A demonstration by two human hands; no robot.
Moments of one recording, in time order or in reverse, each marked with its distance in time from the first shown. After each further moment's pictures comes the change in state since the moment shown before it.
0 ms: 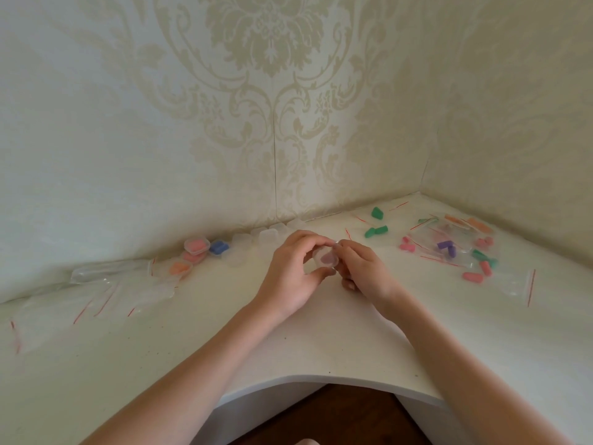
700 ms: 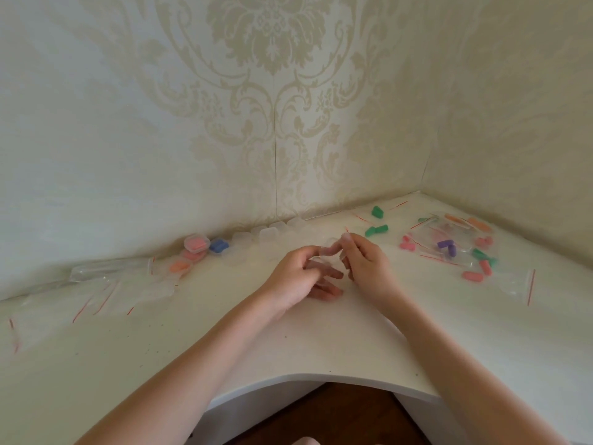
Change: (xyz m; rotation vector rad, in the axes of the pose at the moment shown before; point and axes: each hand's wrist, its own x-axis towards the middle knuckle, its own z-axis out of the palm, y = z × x) left_hand 0.000 0.014 0.000 -0.472 -0.232 -0.646; right_hand 0.007 0.011 -0.001 -0.132 0.154 -0.164
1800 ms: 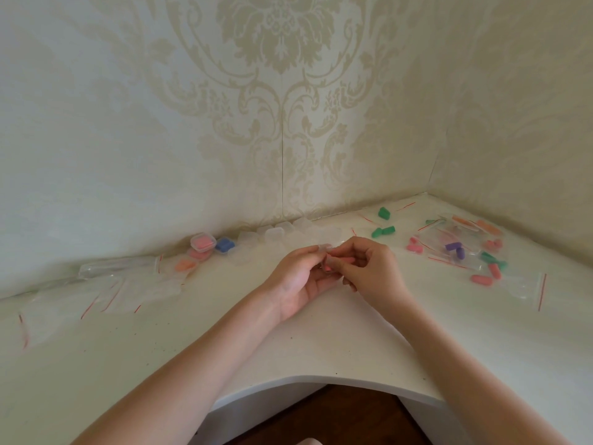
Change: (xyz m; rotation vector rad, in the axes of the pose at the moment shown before) left_hand 0.003 0.006 -0.001 -0.524 -0.050 -0.115; right_hand -0.013 -0.012 0.001 0.089 -0.069 -0.072
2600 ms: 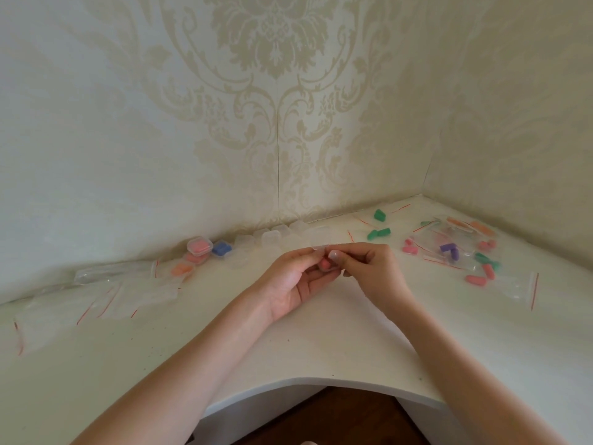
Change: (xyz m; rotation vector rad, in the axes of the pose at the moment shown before) left_hand 0.006 0.001 -0.011 -0.036 -0.052 -0.012; right_hand -0.001 -0.009 -0.006 0.050 -0.036 -0.029
